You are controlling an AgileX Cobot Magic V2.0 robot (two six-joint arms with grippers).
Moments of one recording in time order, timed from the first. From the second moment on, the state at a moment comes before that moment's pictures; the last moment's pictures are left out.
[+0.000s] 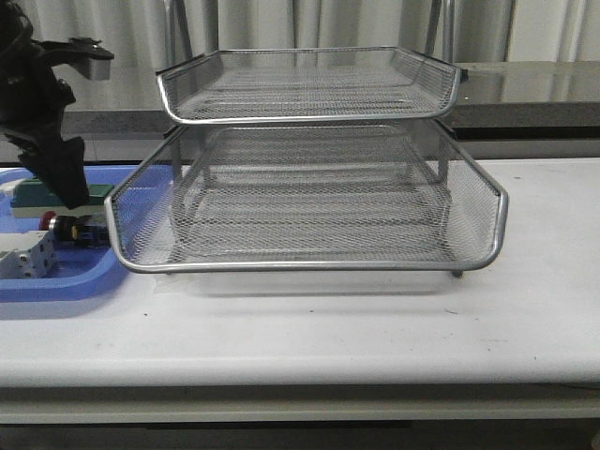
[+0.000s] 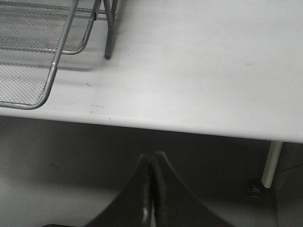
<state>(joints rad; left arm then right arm) -0.07 2.13 -1.79 -0.14 1.04 0.87 0.20 0.55 -0.68 -0.06 0.94 0.15</state>
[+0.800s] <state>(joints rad) -0.09 2.24 -1.80 -0.15 0.99 0.92 0.20 0.55 -0.68 -0.06 0.94 0.15</state>
